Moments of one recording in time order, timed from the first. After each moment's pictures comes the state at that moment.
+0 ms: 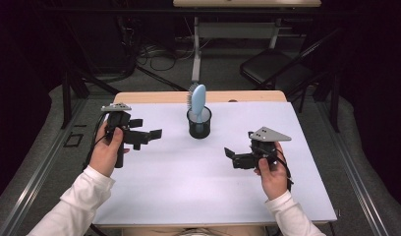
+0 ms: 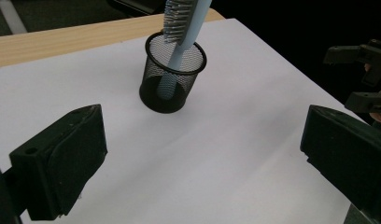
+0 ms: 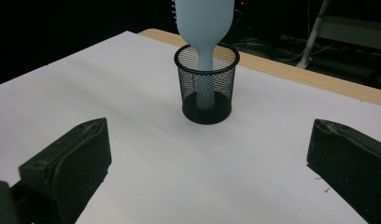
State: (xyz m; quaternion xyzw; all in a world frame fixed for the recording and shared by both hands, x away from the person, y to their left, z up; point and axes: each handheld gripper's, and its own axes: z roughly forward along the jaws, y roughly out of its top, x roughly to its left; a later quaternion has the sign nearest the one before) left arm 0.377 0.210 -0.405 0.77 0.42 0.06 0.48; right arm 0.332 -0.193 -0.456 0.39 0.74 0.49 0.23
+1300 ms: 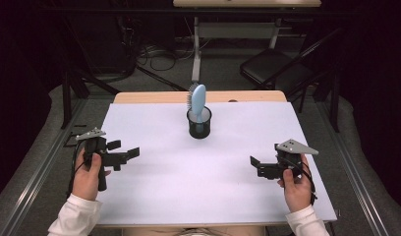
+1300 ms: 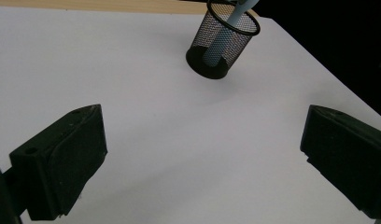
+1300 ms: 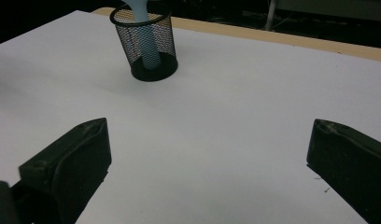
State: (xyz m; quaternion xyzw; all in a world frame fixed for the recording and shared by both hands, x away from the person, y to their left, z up) left arm 0.342 0.271 -0.468 0.72 0.49 0.08 0.50; right arm 0.309 -0.258 -0.482 0.46 0.72 0.46 0.25
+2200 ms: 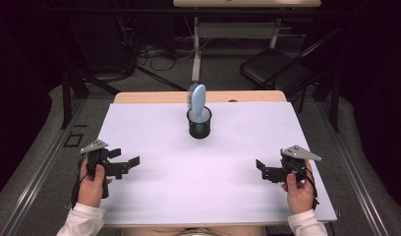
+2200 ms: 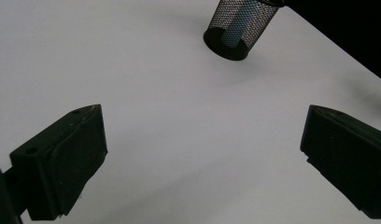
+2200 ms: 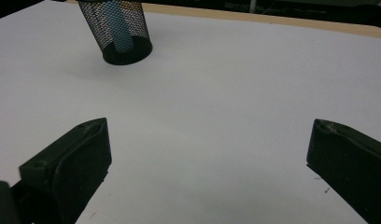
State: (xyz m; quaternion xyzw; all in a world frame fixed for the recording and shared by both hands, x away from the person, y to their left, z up) left arm 0.337 0.277 -0.509 0.72 0.48 0.10 0.49; right arm 0.309 -0.274 -0.508 0.49 0.70 0.44 0.26
